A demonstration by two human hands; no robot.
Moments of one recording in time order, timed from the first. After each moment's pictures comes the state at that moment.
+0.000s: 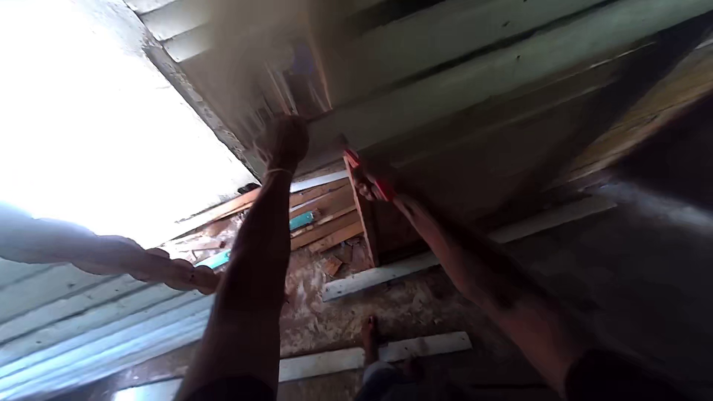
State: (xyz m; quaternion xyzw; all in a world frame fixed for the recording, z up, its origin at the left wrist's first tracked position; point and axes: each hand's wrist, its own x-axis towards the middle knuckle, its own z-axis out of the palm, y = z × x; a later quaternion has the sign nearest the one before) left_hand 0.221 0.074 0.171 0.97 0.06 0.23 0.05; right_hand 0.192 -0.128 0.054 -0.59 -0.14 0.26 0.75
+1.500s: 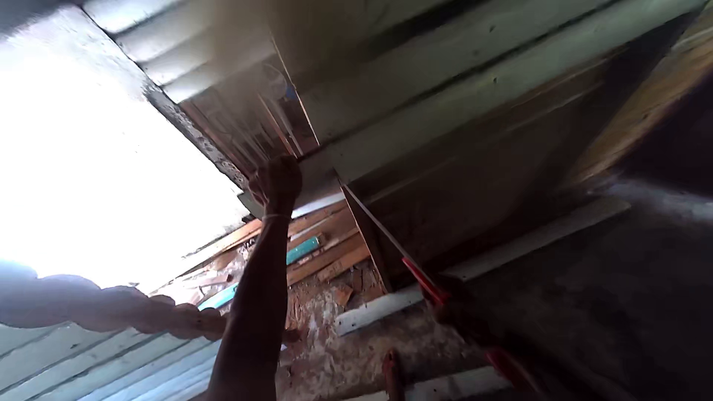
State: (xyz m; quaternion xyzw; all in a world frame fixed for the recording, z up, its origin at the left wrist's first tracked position) left_hand 0.227 0.074 0.162 0.95 0.06 0.30 0.04; right_hand 0.005 -0.229 0.003 -0.65 -0.05 0.25 0.72
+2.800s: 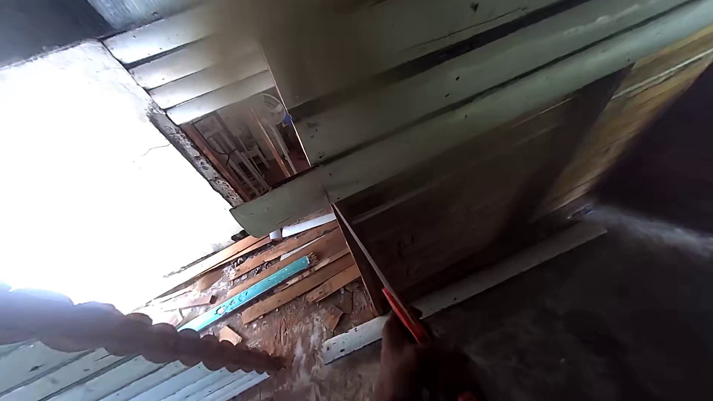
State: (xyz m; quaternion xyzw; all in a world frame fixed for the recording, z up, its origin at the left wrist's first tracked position) left_hand -0.040 -0.071 -0.029 0.57 -0.03 -0.17 0.81; right_hand -0.086 -0.216 -0.037 -0.44 -0.02 0.27 0.86
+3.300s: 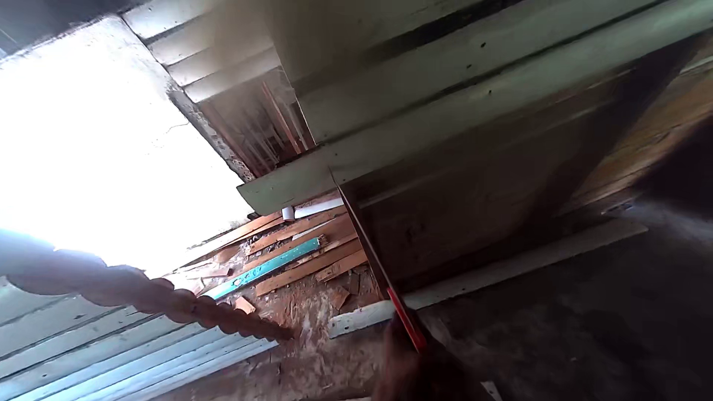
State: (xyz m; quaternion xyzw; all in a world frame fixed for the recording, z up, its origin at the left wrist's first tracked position) left_hand -0.060 -0.081 -0.009 0.64 0.00 -0.12 0.76; right_hand -0.093 -0.214 -0.013 -0.47 -0.01 0.26 0.84
